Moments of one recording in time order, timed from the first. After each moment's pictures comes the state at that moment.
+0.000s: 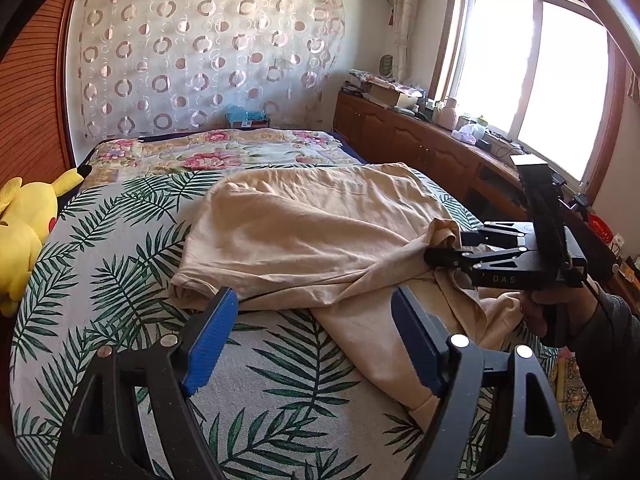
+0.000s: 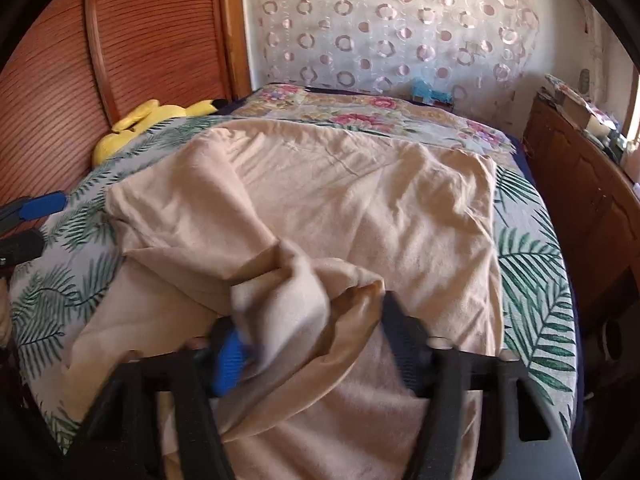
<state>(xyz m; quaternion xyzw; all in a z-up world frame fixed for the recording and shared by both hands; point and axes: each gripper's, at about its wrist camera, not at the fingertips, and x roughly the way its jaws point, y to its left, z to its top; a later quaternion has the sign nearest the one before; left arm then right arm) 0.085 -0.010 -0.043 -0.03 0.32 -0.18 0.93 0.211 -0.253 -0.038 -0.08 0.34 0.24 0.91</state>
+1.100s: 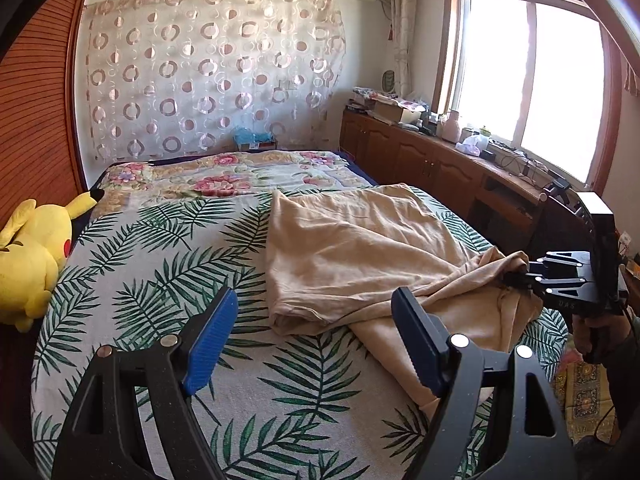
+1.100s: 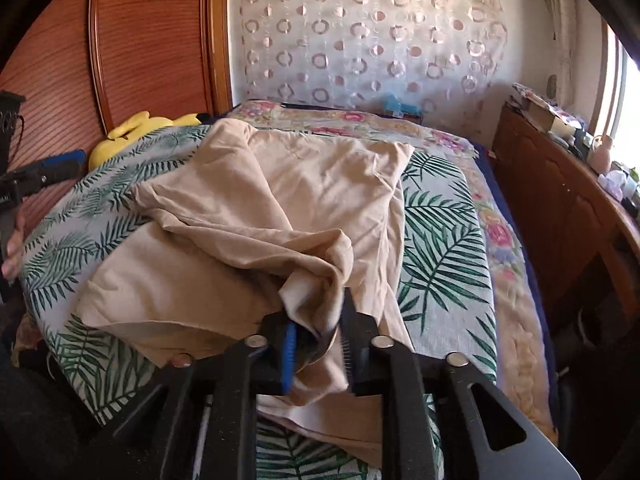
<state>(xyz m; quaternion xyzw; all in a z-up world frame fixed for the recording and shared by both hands) 0.074 -0.006 -0.023 -0.02 0.28 -0.16 0.94 0.106 -0.332 -0.032 -0.08 0.31 0.18 0.93</state>
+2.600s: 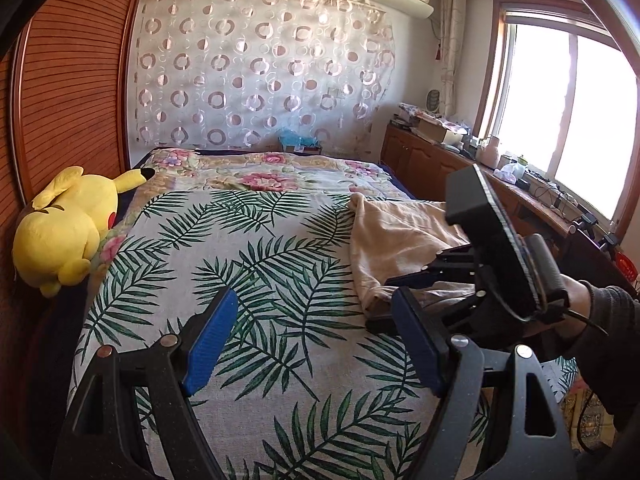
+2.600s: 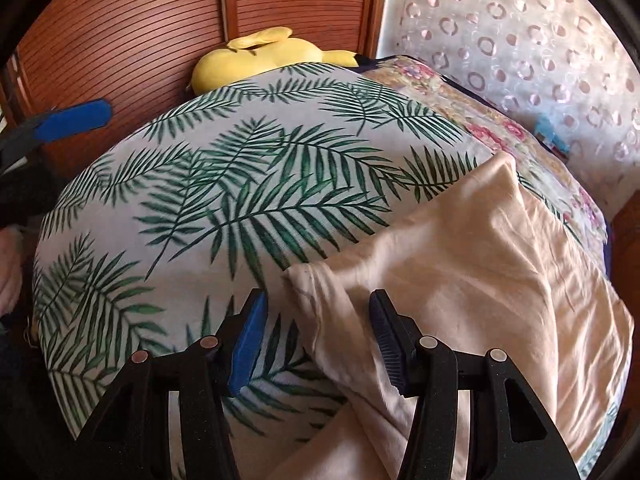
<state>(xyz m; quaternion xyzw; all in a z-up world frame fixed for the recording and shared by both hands) 0.066 0.068 -0.035 -0.06 0.28 -0.10 0.95 0.220 -0.095 -0.042 -0.23 0.37 0.38 0.82</state>
